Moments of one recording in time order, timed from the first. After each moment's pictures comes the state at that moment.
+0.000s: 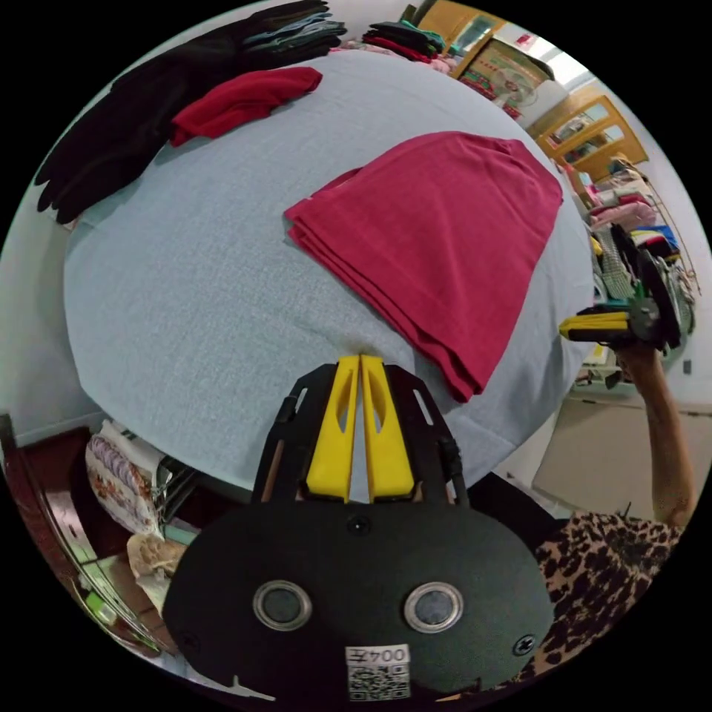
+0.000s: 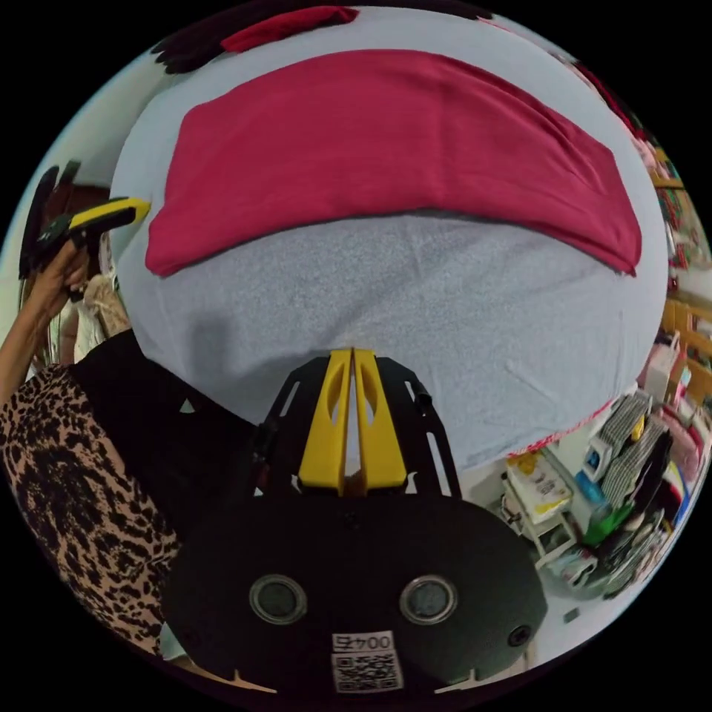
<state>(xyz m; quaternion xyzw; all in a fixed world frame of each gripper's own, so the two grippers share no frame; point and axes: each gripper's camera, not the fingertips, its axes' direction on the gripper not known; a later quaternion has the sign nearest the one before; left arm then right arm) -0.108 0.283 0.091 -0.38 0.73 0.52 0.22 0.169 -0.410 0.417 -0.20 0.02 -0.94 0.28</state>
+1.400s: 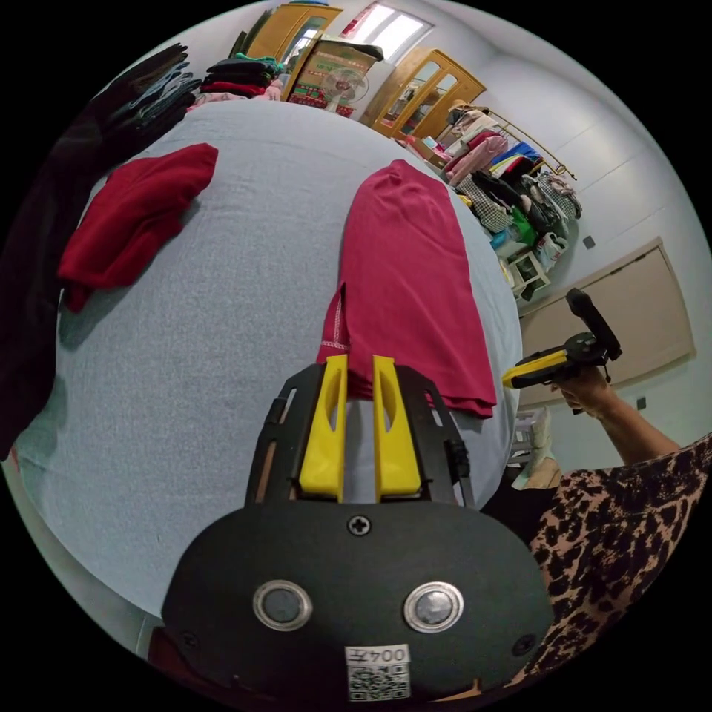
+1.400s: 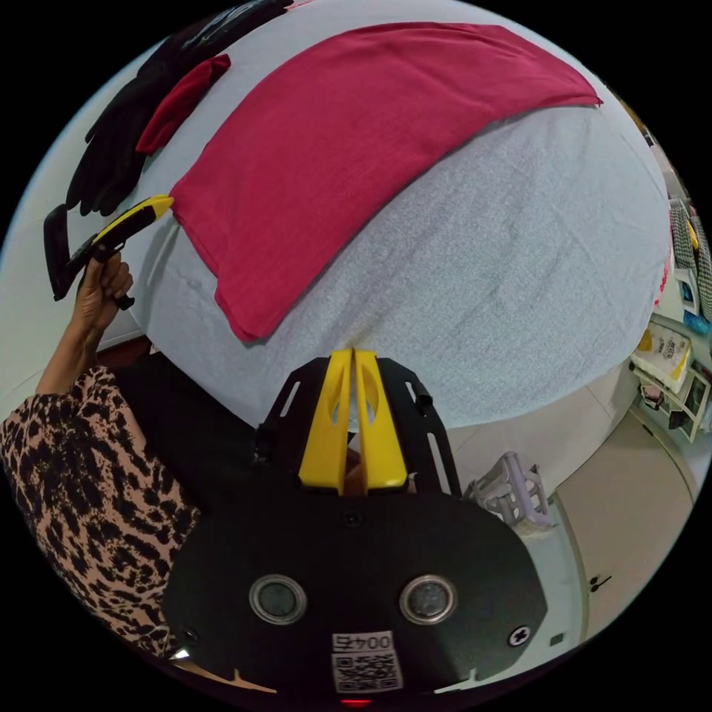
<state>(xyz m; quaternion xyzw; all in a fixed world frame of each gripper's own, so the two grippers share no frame) 0.075 0.217 0.144 -0.25 0.85 0.46 -0.02 0.301 -0.392 0.416 -0.34 -0.01 -0.78 0.53</state>
